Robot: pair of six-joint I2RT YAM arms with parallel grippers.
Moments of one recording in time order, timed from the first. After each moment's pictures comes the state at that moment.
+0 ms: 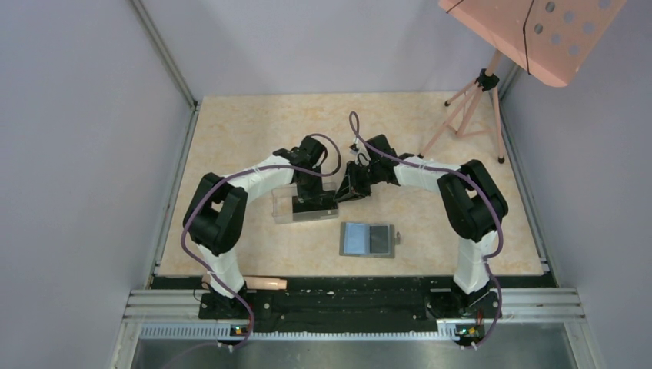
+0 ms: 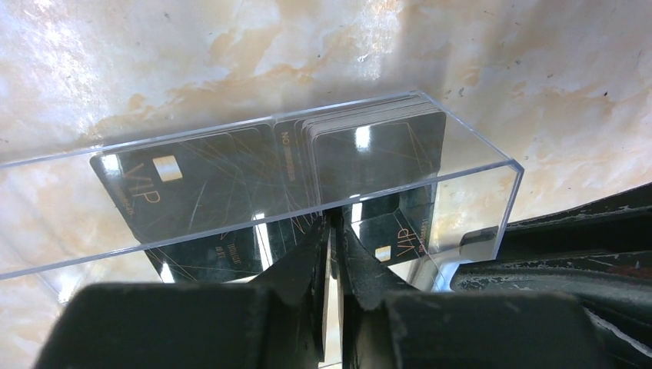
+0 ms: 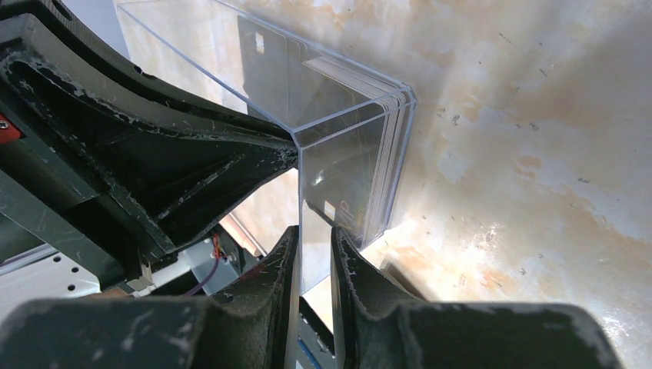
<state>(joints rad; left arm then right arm) -0.55 1.82 1.25 -0.63 0.07 -0.63 0.55 1.93 1.20 -0.19 -0.67 0.66</state>
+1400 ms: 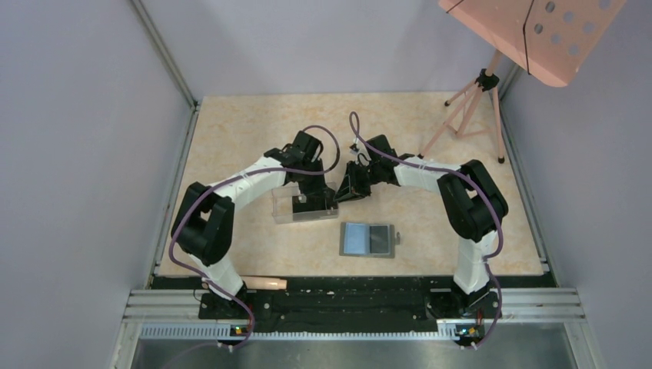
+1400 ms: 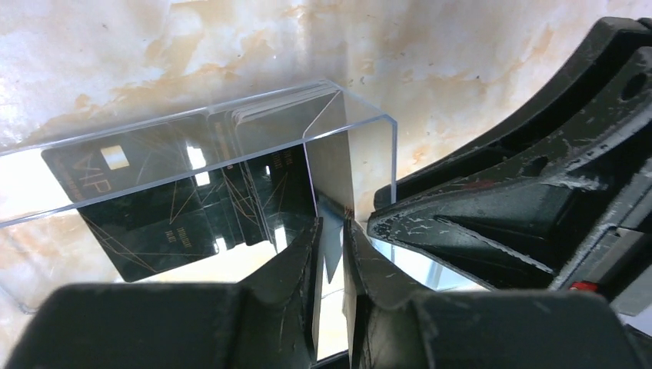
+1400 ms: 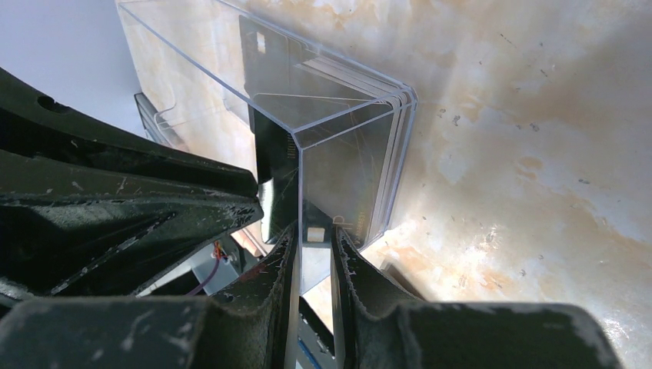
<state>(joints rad) -0.55 1.73 1.23 -0.57 0.16 -0.66 0.55 1.93 1.19 -0.18 -0.68 0.67</state>
